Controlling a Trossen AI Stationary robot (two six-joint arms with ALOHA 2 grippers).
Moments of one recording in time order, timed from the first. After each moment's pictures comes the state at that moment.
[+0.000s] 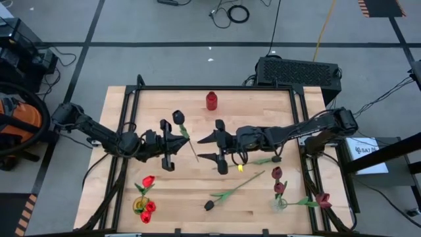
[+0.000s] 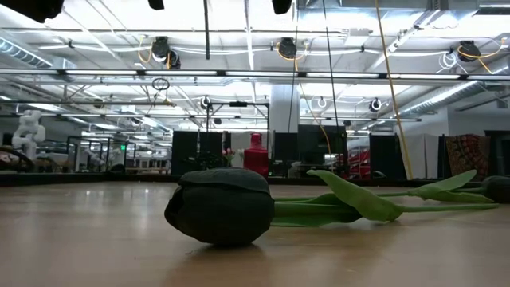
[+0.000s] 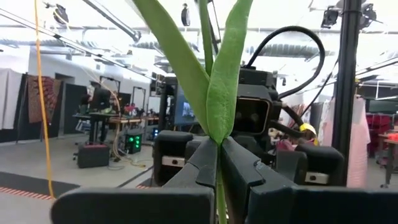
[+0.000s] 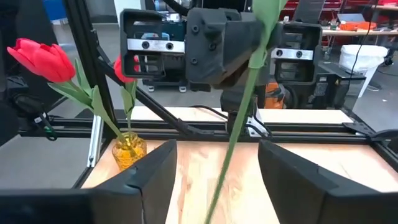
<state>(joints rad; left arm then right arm) -0.38 1.22 0.52 1.17 -0.50 0.14 0.18 1.58 1.20 0.24 0.11 0.07</state>
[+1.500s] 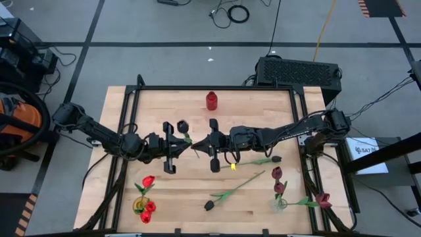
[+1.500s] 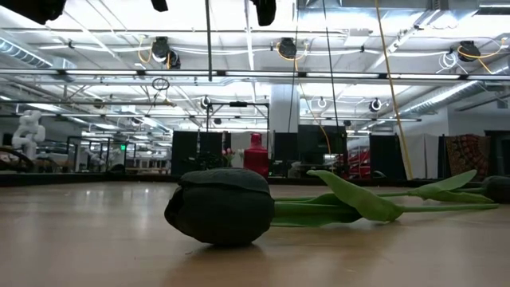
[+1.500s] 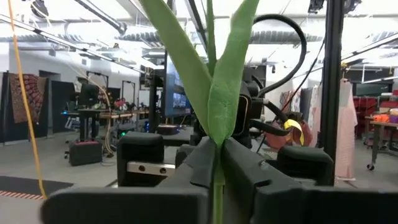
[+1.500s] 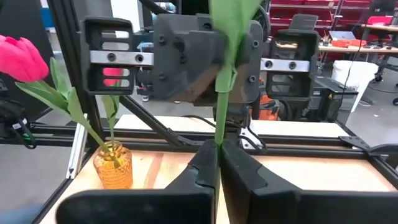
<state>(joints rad) -0.38 1.24 0.52 1.13 -0.45 0.15 0.14 1.68 1.20 0.40 0.10 0.02</state>
